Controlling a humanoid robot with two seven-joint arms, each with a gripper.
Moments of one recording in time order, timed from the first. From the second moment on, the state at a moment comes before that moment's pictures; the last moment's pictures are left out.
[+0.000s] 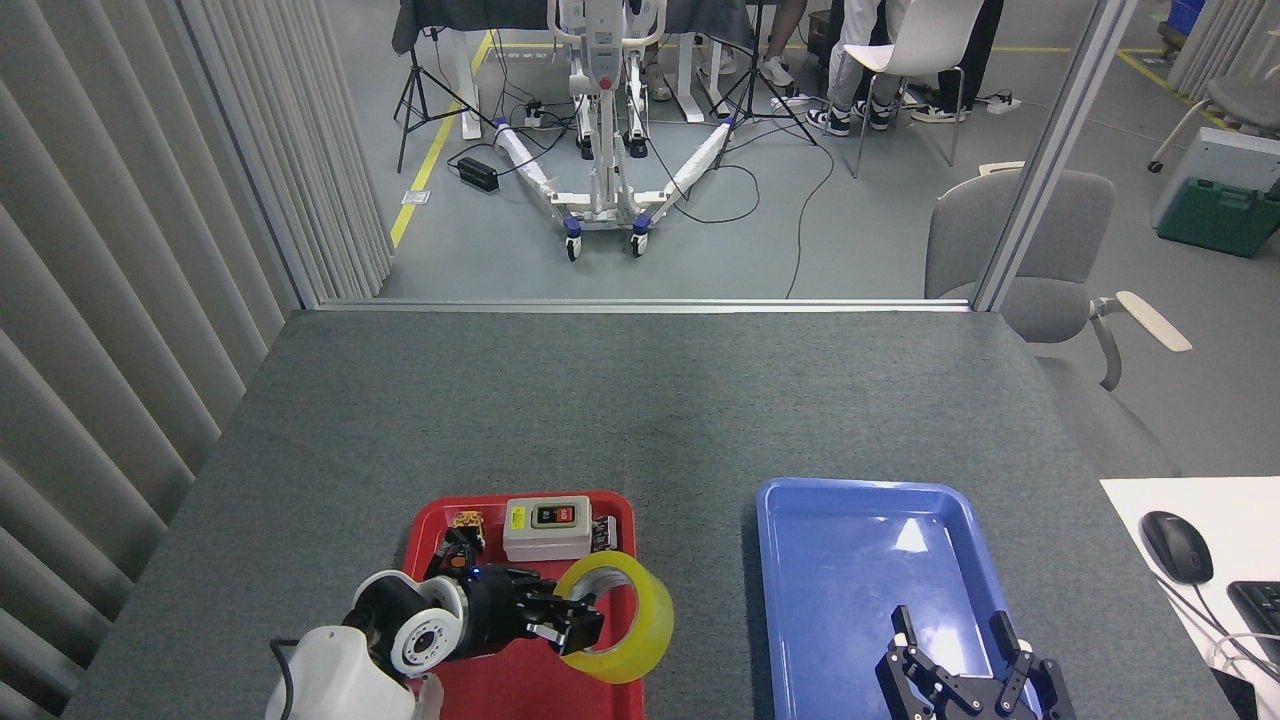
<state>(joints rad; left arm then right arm) -0.32 0.06 -0.20 -1.38 -1.00 -0.54 -0.96 0.27 -0.05 -0.03 -1.71 1.32 -0.04 -0.09</state>
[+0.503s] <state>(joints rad) -0.36 -0.02 -0.28 -1.22 -0.68 -0.78 -0.80 0.27 -0.06 -0.04 -1.71 1.33 -0.21 -0.11</state>
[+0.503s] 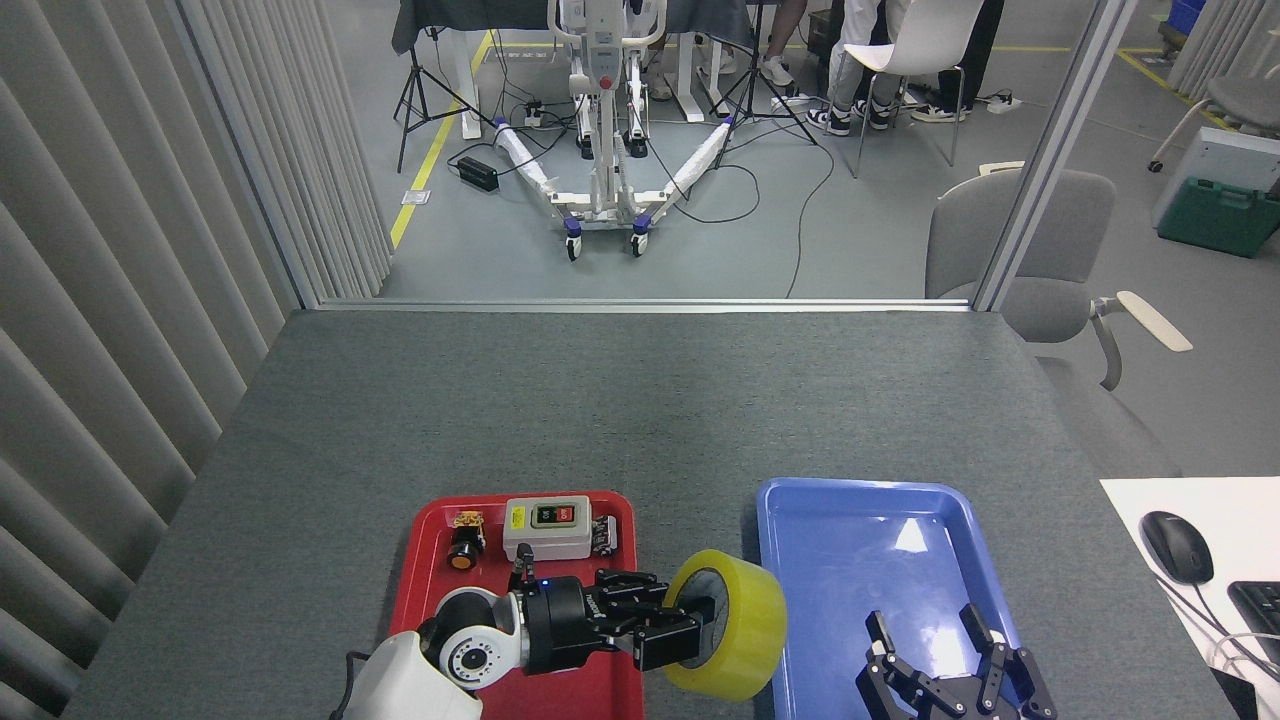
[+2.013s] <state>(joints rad) -0.31 -0.09 -0.34 -1.21 -0.68 -0.78 -0.75 0.35 -0.04 -0.02 -1.76 1.35 -0.79 -0.18</state>
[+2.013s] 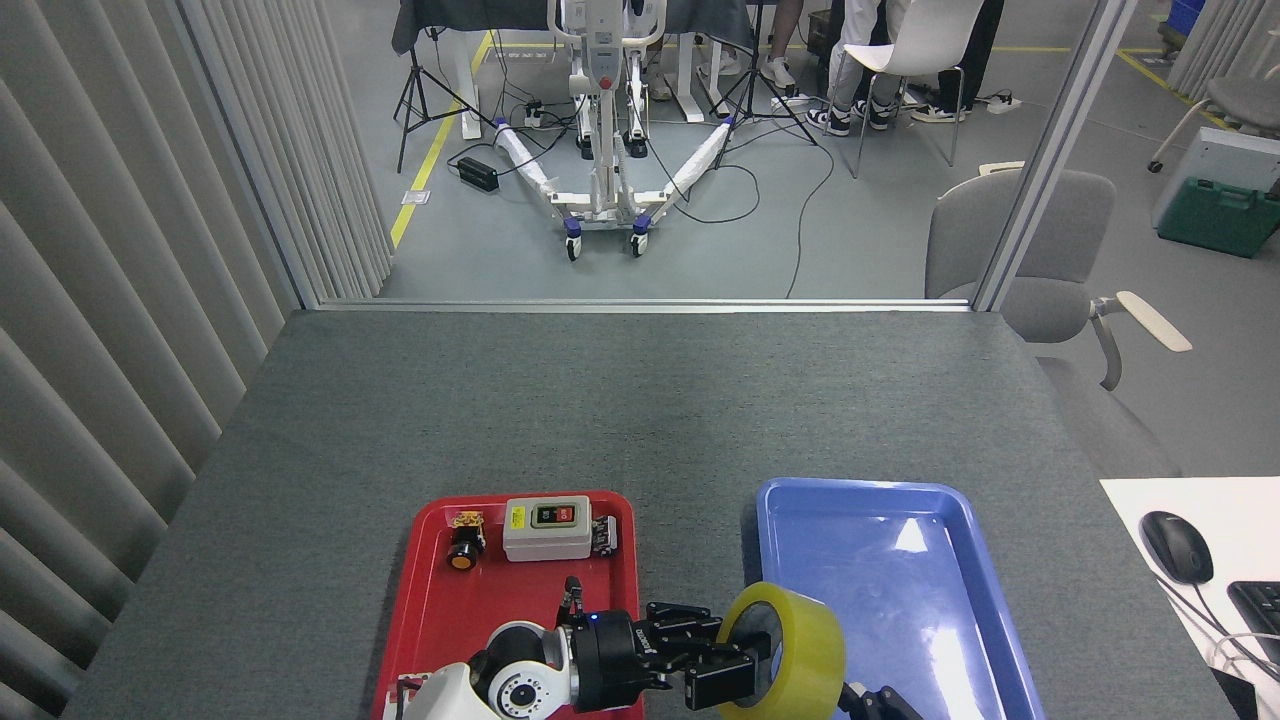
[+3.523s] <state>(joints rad) 0.00 0.17 0.01 -1.56 -0.94 -0.38 0.13 0.33 -0.09 -0.17 -1.73 1.36 -0.79 -0.18</state>
